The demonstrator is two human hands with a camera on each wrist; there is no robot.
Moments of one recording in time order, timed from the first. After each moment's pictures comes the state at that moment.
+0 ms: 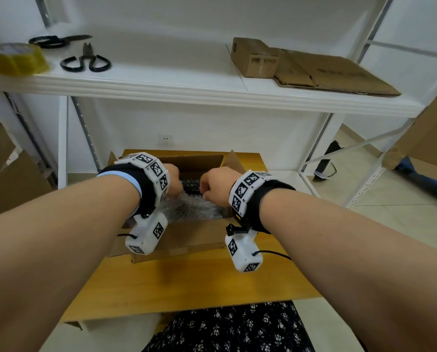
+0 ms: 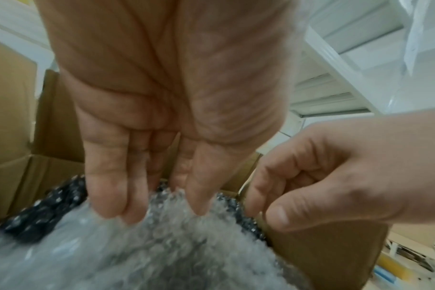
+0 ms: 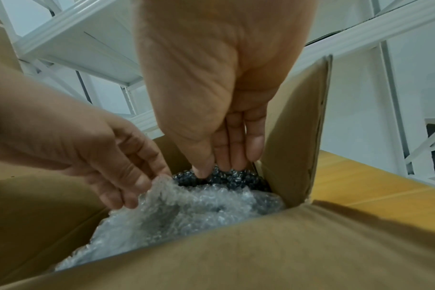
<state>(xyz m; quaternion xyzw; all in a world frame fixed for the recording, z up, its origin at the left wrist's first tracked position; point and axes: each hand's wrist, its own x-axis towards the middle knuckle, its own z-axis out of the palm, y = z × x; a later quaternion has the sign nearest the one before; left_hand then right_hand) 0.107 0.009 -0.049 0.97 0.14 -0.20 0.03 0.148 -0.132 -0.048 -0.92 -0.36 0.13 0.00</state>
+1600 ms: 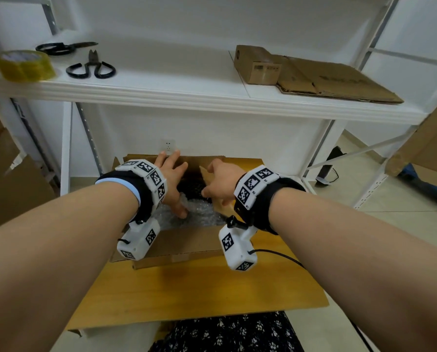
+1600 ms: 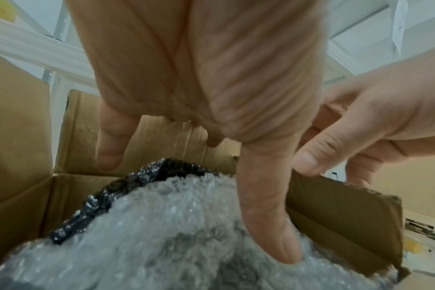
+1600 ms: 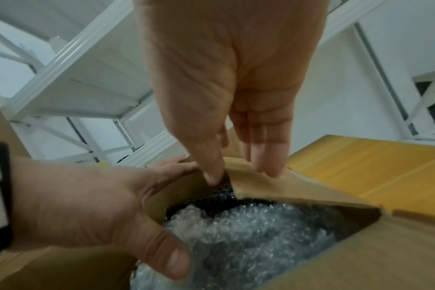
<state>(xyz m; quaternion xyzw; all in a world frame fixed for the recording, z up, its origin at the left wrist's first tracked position) 0.113 0.030 -0.063 0.99 0.10 -0.13 -0.04 0.150 -0.126 -0.029 -0.95 -0.22 0.16 0.14</state>
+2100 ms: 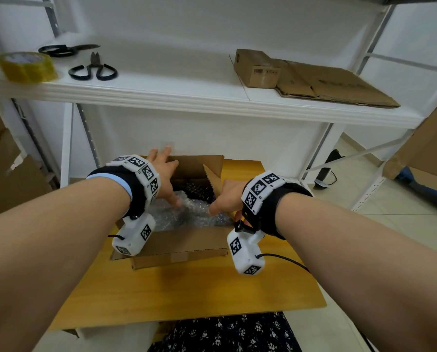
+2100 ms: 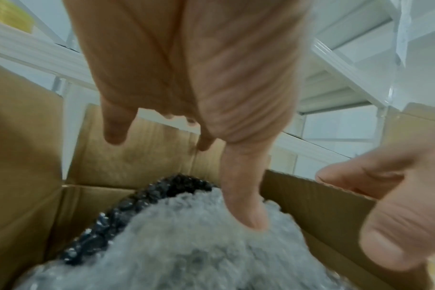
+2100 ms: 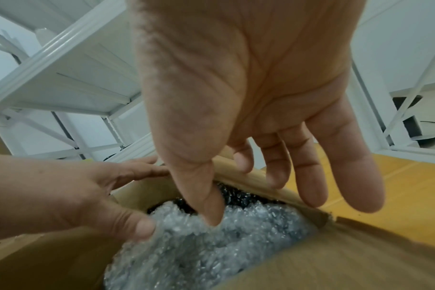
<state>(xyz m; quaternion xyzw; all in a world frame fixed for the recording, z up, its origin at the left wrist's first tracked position) 0.110 0.042 -0.049 0.99 0.12 -0.11 -0.04 0.135 -0.149 -0.025 -0.95 -0.19 0.26 0.05</state>
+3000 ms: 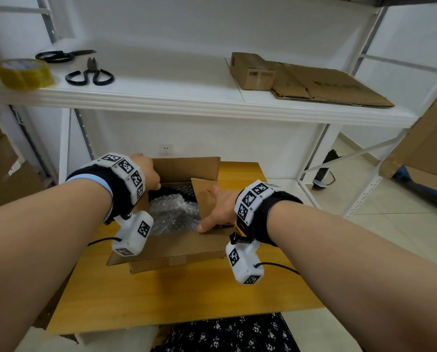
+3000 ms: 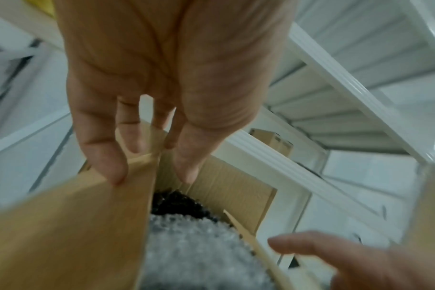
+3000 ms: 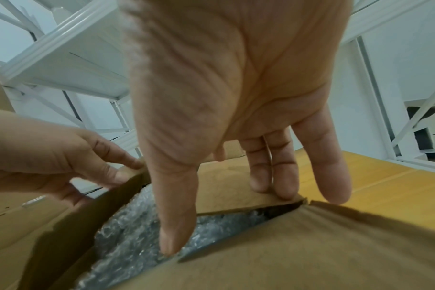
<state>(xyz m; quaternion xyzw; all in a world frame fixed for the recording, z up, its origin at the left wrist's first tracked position) 0.104 0.044 -0.019 0.96 0.21 -0.19 -0.06 0.133 -0.150 -0.044 -0.93 -0.21 0.29 0.05</state>
